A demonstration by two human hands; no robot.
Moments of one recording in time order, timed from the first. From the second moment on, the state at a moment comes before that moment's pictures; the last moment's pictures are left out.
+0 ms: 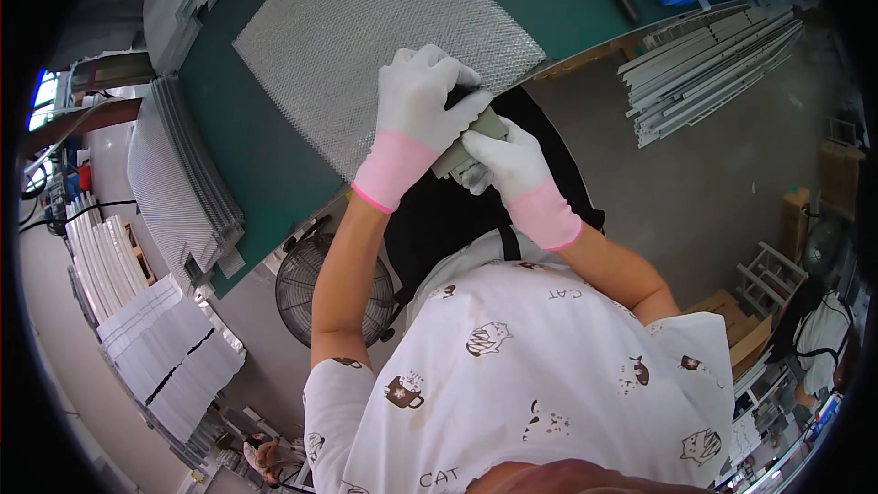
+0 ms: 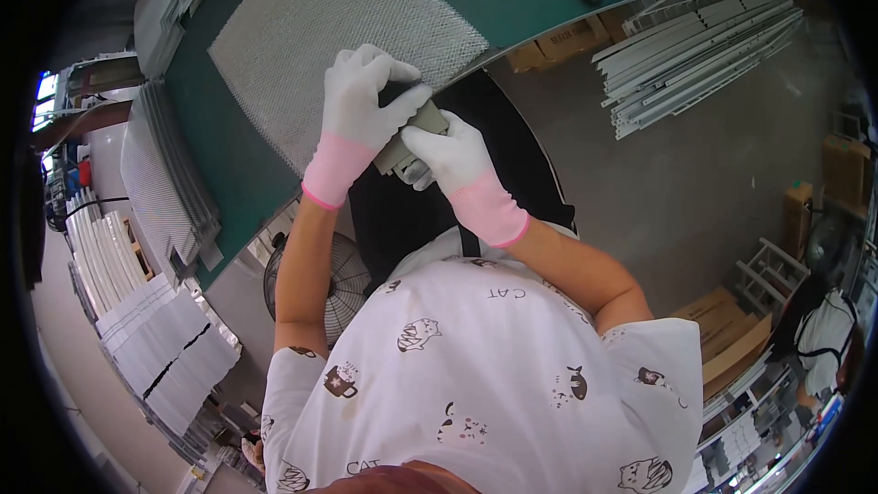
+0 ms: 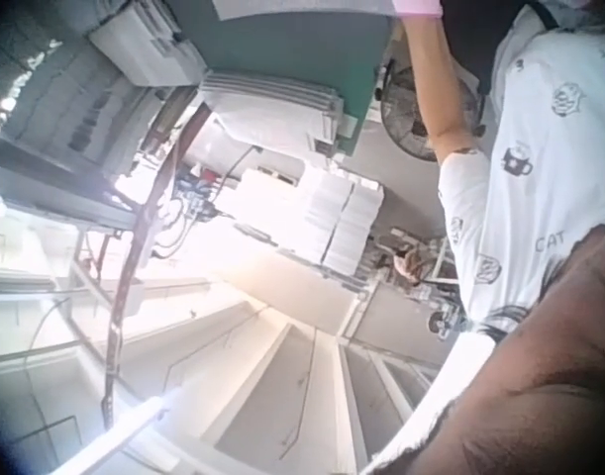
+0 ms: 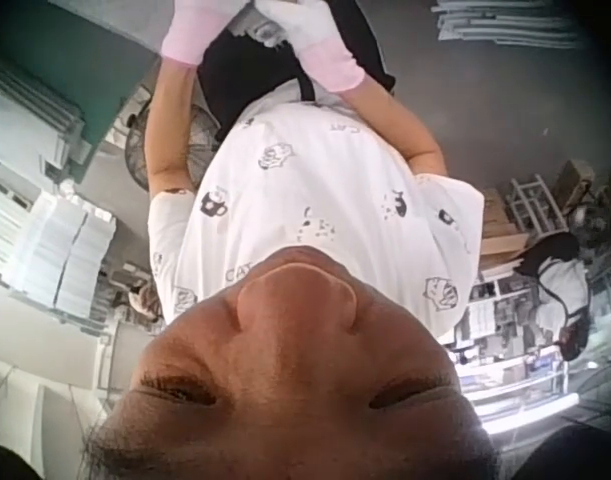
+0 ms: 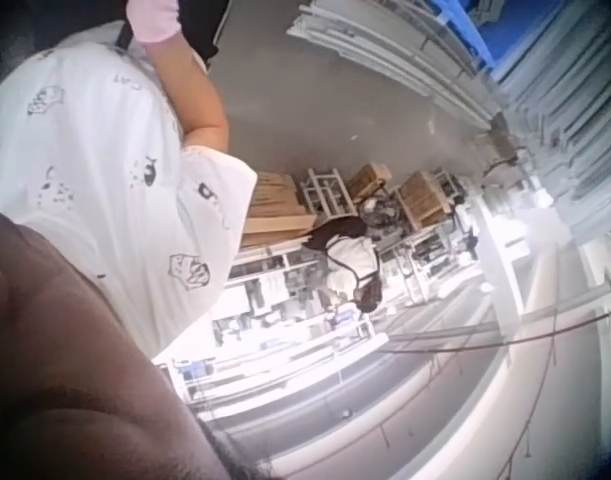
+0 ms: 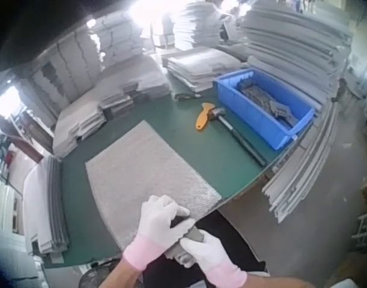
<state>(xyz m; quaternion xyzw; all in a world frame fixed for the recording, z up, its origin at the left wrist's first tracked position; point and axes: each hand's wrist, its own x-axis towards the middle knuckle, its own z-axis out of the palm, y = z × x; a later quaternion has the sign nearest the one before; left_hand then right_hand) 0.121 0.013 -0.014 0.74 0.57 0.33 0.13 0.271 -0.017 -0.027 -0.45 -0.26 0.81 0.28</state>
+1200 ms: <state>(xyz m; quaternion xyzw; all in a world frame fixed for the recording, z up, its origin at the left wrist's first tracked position) 0.111 -0.026 -0.009 0.77 0.64 0.03 -0.06 0.301 -0.034 -0.040 -0.50 -0.28 0.76 0.29</state>
